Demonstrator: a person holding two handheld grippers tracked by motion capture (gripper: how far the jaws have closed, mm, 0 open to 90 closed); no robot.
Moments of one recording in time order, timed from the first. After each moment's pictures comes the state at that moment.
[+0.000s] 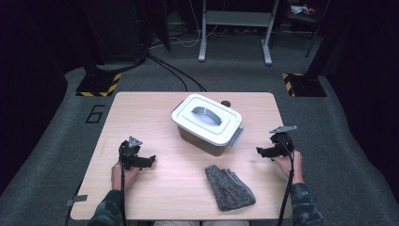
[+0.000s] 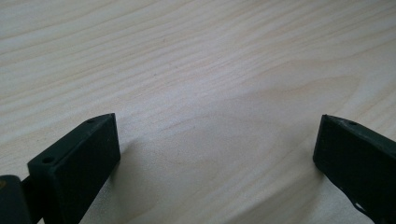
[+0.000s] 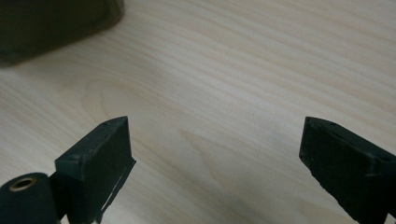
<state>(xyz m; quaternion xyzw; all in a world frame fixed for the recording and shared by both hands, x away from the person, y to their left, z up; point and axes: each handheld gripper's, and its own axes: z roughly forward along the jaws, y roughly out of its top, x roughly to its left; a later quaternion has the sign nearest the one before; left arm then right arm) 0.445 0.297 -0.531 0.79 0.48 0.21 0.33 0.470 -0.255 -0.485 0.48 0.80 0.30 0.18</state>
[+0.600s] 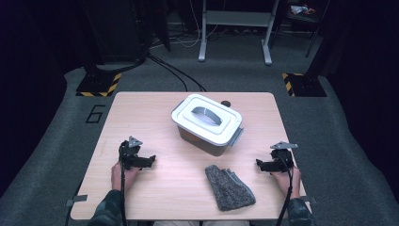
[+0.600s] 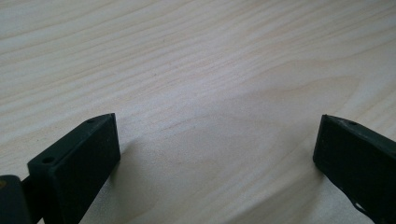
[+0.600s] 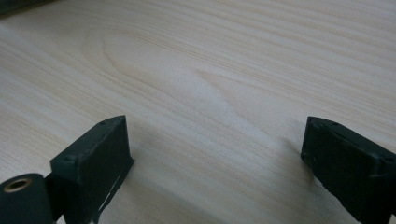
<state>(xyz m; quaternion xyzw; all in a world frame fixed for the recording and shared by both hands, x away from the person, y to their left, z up) 0.445 0.297 -0.531 0.79 0.48 0.21 0.33 0.431 -0.258 -0.525 0.49 0.78 0.32 0.20</state>
